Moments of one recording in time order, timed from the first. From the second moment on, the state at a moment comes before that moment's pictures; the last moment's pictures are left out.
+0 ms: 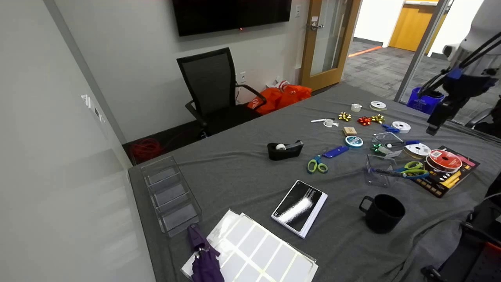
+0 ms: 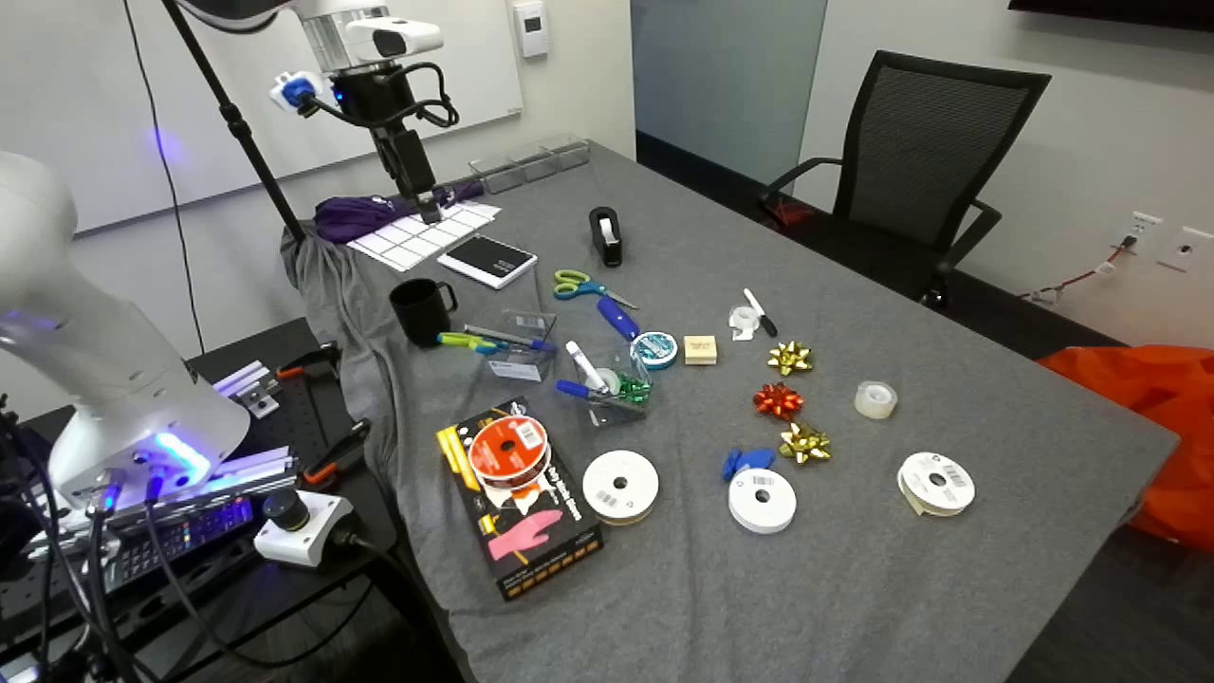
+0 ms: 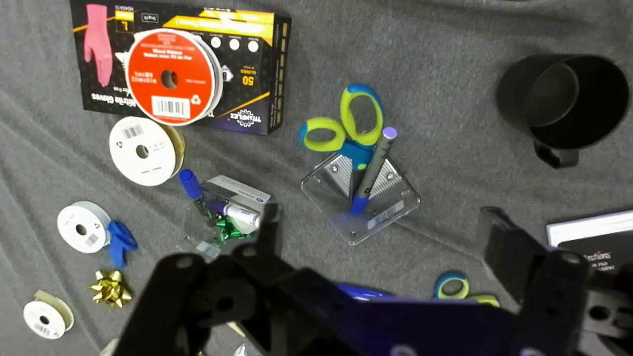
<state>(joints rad) -0.08 -0.46 -0.04 -2.60 -0.24 2.17 0.00</state>
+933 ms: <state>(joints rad) -0.04 -0.35 -0.03 -2.61 -0.14 2.17 0.01</state>
